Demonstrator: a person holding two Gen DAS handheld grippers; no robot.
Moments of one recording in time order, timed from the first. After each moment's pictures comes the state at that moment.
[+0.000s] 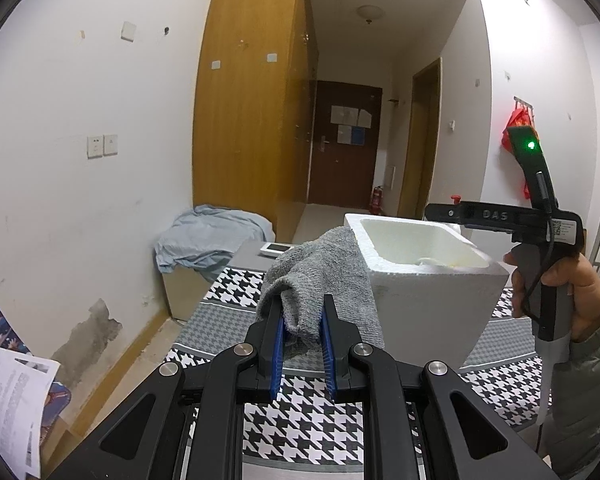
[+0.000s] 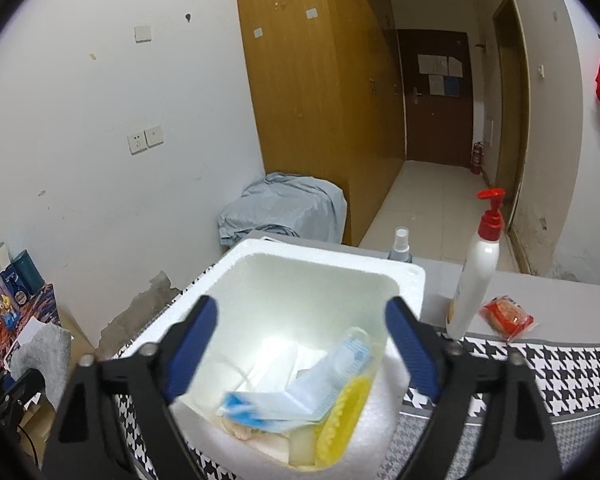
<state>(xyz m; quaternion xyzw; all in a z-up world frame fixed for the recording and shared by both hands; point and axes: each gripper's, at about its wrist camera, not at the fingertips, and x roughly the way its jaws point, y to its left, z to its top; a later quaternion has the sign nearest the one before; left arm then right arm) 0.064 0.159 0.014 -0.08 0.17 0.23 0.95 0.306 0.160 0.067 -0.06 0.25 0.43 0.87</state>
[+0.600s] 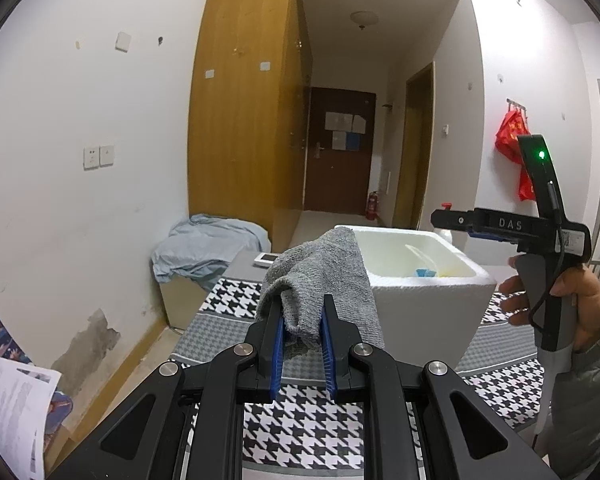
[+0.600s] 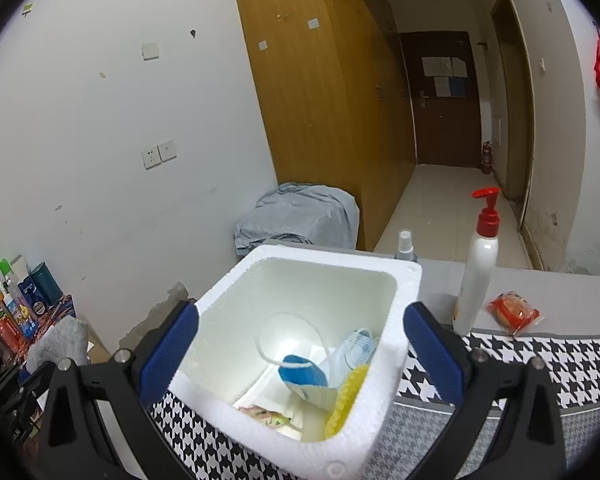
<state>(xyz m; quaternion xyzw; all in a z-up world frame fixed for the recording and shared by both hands) 0.062 0.147 0.024 -0.07 0.16 0.22 0.96 0.302 0.140 0.073 -0.03 0.25 0.45 0.86</state>
